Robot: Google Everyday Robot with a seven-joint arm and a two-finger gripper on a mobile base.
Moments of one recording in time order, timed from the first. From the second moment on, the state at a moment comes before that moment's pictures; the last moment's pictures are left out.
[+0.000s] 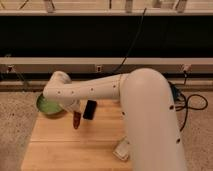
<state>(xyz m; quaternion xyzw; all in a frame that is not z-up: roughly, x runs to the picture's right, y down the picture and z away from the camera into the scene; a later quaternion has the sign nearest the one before) -0.160 0.120 0.808 -0.26 -0.14 -0.66 0.69</state>
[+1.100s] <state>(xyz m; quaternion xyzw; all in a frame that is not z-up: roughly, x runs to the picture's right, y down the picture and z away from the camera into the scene) -0.281 0.047 0.848 -0.13 -0.14 -0.71 0.68</state>
